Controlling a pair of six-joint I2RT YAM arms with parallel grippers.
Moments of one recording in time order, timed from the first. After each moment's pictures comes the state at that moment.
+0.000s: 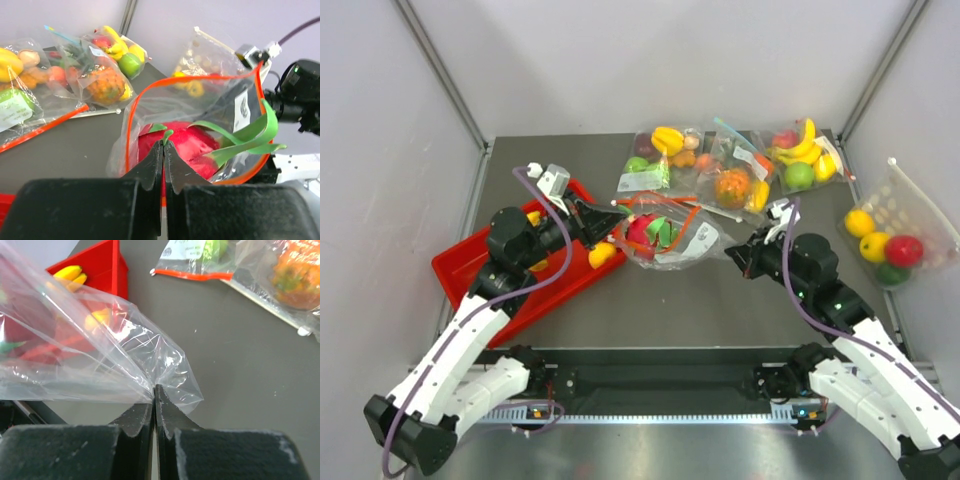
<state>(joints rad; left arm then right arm) -0.46 0.83 0.85 0.08 0.51 -0.46 0.50 0.64 0.63 -0.25 -0.14 0.33</state>
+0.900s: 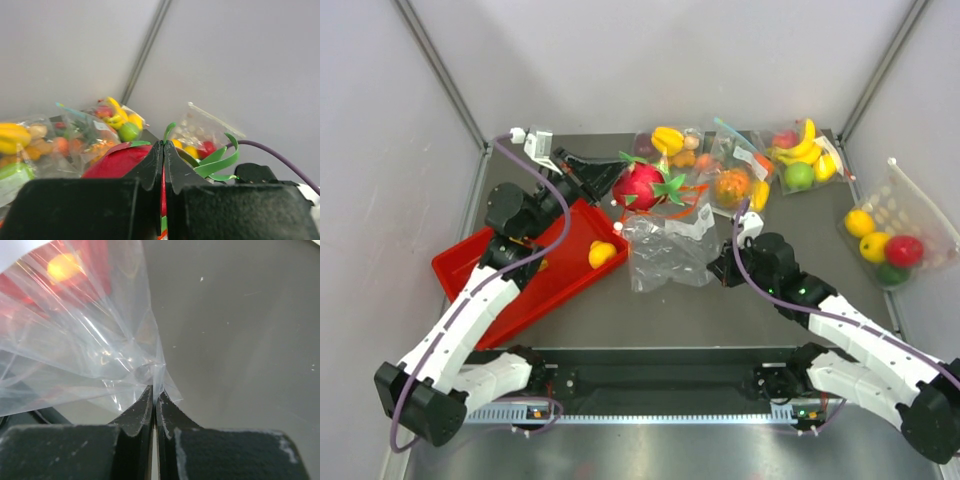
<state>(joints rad) -0.45 1.04 1.02 0.40 0.42 -0.63 0.62 0.88 0.56 -0.15 -0.09 0.37</state>
